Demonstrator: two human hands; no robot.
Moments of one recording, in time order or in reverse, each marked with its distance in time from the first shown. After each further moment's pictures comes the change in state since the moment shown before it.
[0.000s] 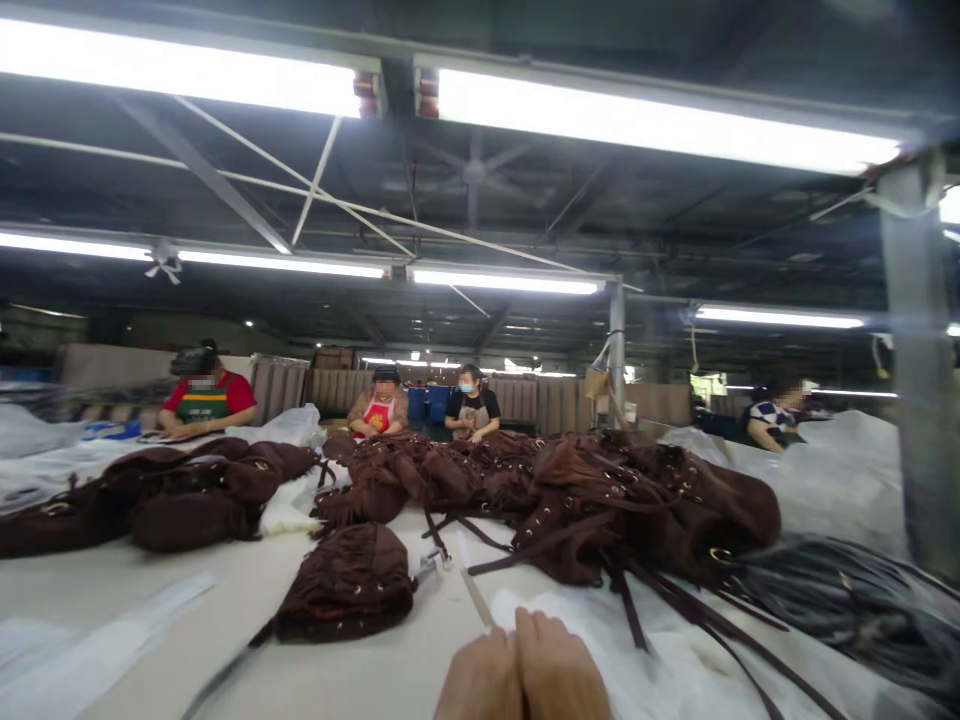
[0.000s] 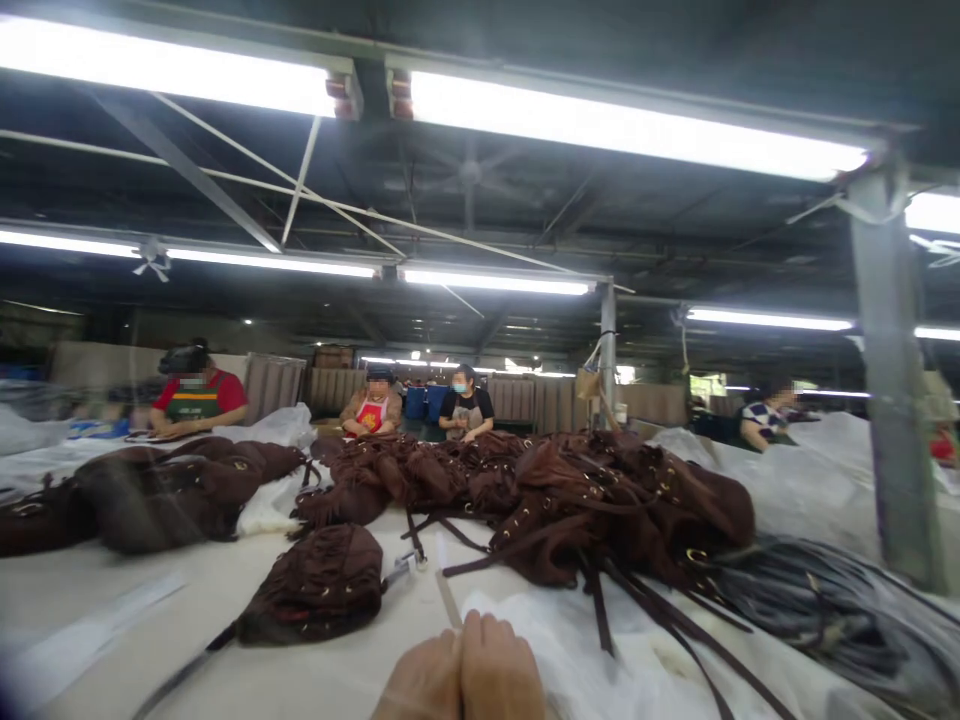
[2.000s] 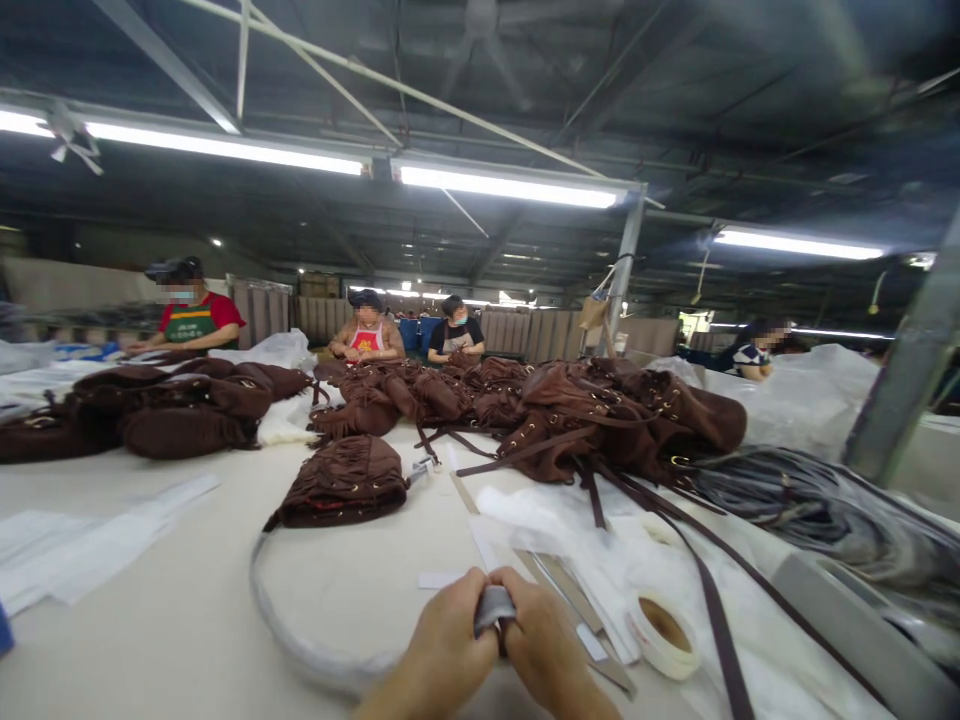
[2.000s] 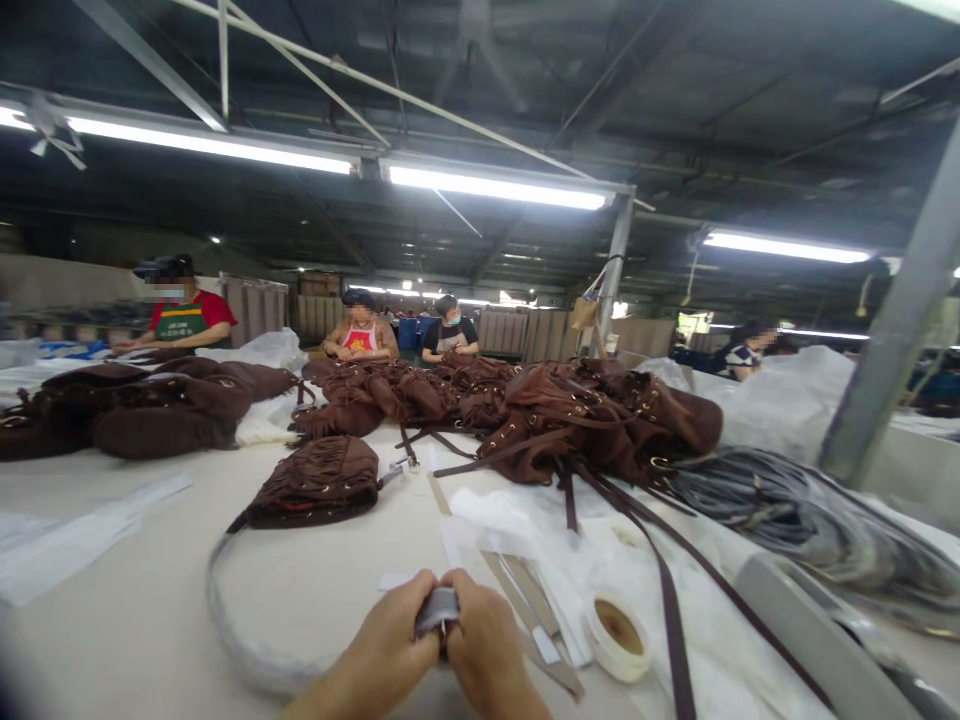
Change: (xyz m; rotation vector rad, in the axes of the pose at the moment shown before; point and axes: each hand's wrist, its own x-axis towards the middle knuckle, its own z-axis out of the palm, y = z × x) left_hand -0.066 -0.009 0.009 -0.281 -0.140 -0.055; right_hand -0.052 -0.007 -0.010 0.533 -0.388 0.132
